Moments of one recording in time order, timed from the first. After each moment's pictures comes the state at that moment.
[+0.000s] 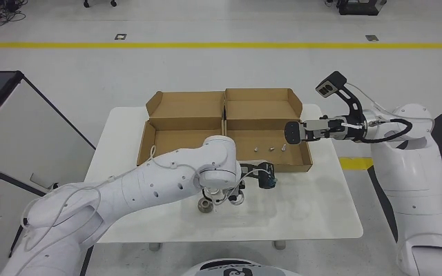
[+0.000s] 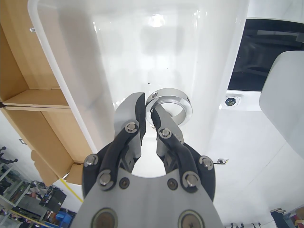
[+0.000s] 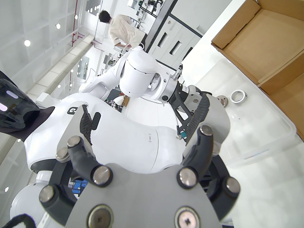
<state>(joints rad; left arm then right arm) 0.57 -1.22 -0.28 -1.74 0.59 -0.34 -1.45 -1.11 -0.99 1.48 -1.57 0.58 -0.07 1.54</state>
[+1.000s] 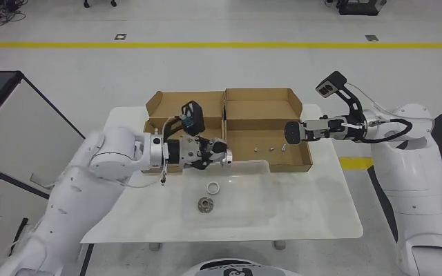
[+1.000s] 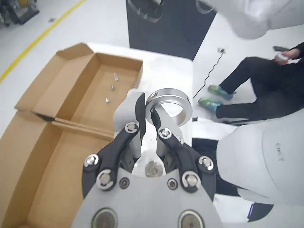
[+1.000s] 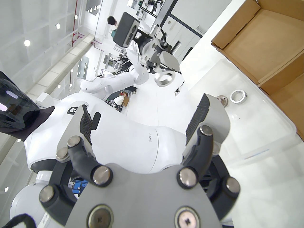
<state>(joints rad) 1.14 -0.93 -1.15 -1.93 0.27 -0.73 -0.84 -1.11 -0.99 1.48 -1.57 0.58 -0.07 1.54</state>
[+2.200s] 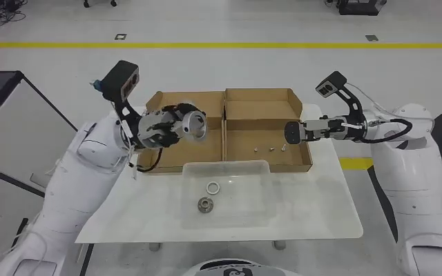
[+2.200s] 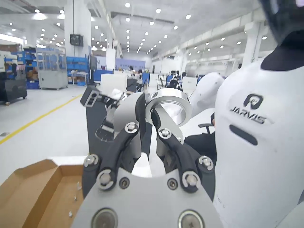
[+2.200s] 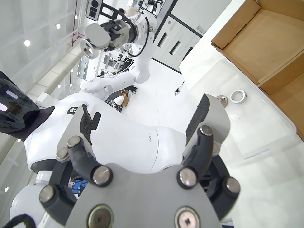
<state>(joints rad) 1.08 -0.95 -1.16 -1.83 -0.23 -1.01 -0.49 -1.11 -0.99 1.48 -1.57 0.58 -0.07 1.54</state>
